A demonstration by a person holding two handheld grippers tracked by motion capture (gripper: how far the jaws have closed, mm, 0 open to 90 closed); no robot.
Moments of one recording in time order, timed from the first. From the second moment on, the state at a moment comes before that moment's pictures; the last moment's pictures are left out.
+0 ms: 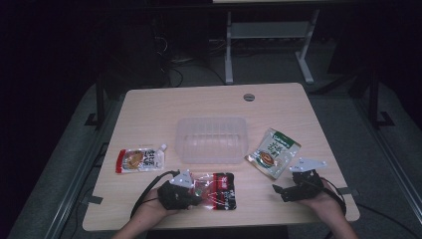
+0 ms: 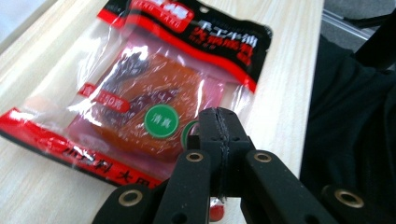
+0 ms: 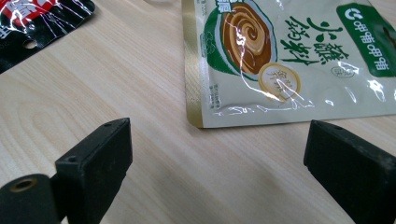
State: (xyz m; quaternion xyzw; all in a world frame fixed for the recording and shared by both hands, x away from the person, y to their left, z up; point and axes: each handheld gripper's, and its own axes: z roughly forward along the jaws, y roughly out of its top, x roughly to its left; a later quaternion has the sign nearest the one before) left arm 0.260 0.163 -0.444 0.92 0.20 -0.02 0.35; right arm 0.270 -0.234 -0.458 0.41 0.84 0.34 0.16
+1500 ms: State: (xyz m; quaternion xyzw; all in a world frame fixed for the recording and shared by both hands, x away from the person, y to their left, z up) left arm 0.291 0.193 -0.452 0.91 0.27 0.00 0.32; right arm 0.271 -0.234 -0.461 0.41 0.84 0.33 0.15
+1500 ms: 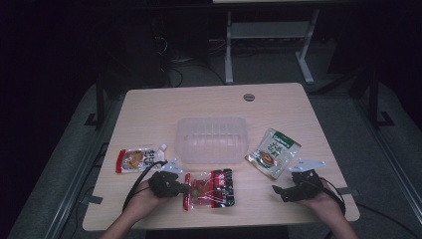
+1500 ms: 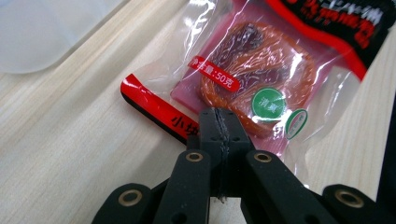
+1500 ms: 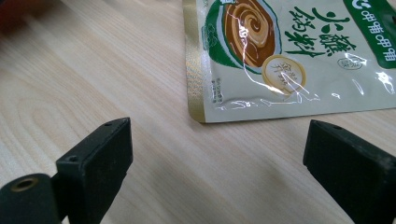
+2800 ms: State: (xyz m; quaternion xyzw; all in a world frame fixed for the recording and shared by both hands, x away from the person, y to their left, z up) left arm 0.289 0.191 -0.454 0.91 0.26 0.01 0.31; right arm 0.296 -0.111 -0.431 0.31 0.84 0.44 0.04
